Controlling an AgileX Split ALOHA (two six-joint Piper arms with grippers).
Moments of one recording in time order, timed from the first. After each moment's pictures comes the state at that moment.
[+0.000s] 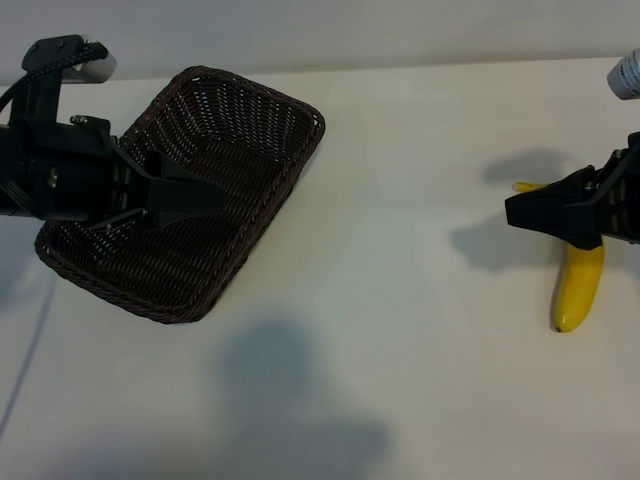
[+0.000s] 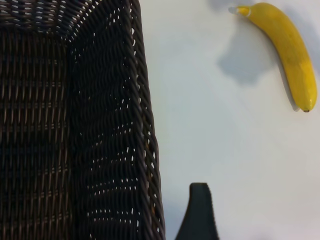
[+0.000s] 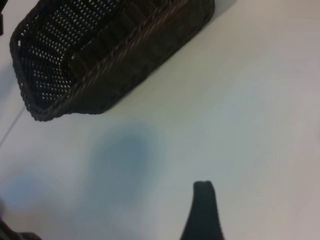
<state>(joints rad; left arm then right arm) -0.13 1.33 -0.86 -0.91 0.72 0.76 0.03 1.23 -0.71 1.04 0.82 -0.97</state>
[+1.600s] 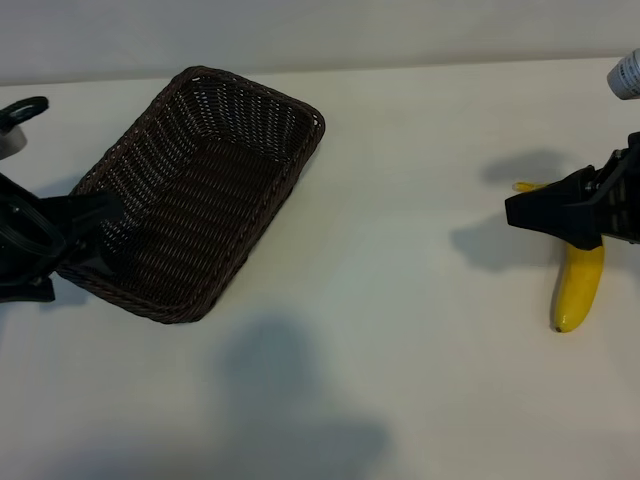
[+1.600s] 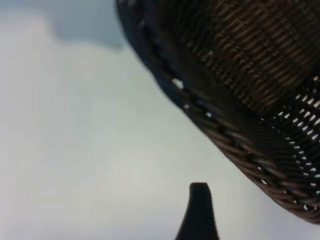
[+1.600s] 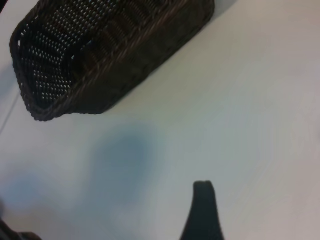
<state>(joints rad) -0.13 1.33 -0.86 -0.15 0.86 -0.45 0.03 1.23 -0.71 1.04 0.82 -0.97</state>
